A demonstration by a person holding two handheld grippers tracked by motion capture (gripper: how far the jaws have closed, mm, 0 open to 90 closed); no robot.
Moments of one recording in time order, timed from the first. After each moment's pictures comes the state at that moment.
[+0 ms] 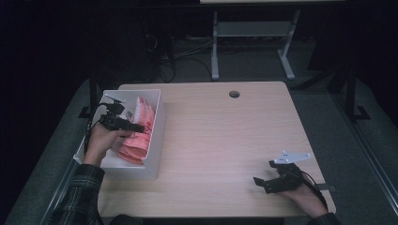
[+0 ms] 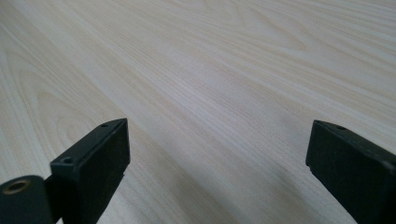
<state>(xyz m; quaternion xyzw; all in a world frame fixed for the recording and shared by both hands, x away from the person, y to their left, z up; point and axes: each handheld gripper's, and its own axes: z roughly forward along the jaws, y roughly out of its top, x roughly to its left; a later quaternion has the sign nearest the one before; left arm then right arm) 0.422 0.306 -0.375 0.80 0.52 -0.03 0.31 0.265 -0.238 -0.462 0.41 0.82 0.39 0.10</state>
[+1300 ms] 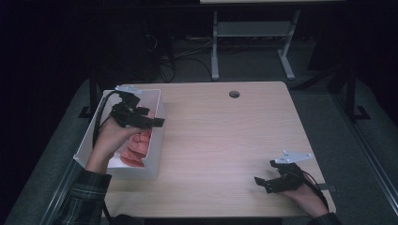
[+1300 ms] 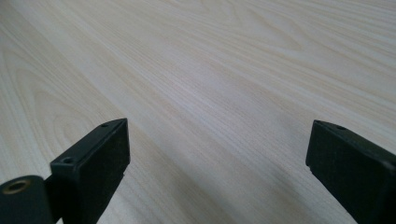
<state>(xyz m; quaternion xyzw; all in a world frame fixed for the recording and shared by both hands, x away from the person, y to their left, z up) 0.371 0.224 -0.292 0.83 0.38 0.08 0.39 0.265 -0.241 -0.461 0.40 0.82 0.39 0.10</state>
